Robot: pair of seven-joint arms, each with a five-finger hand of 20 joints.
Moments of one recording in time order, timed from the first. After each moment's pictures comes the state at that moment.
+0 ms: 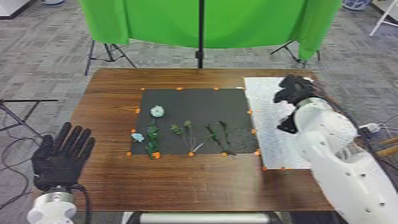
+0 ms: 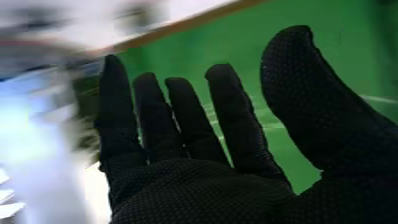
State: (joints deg) left arm 130.2 -65.1 -97.5 -122.1 4.2 14.7 23.5; right arm -82.9 -57.4 75.7 -108.2 -128.5 -15.1 40.7
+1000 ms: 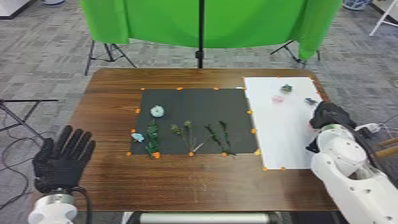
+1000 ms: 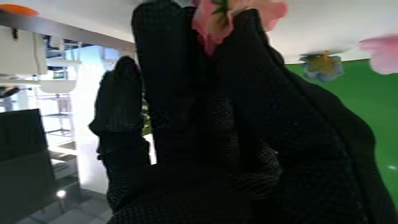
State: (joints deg) left arm 130.6 -65.5 -97.4 -122.3 3.1 15.8 23.4; right arm -90.1 -52.8 77.3 -97.6 -136.4 -5.6 40.7
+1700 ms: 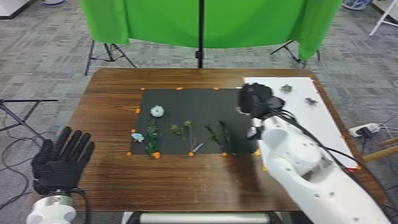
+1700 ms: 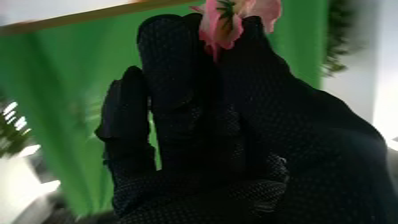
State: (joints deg) left arm 131.2 -65.5 -97.7 -122.6 3.2 15.9 23.5; right arm -79.6 -57.7 56.9 -108.2 -136.4 -2.2 26.8
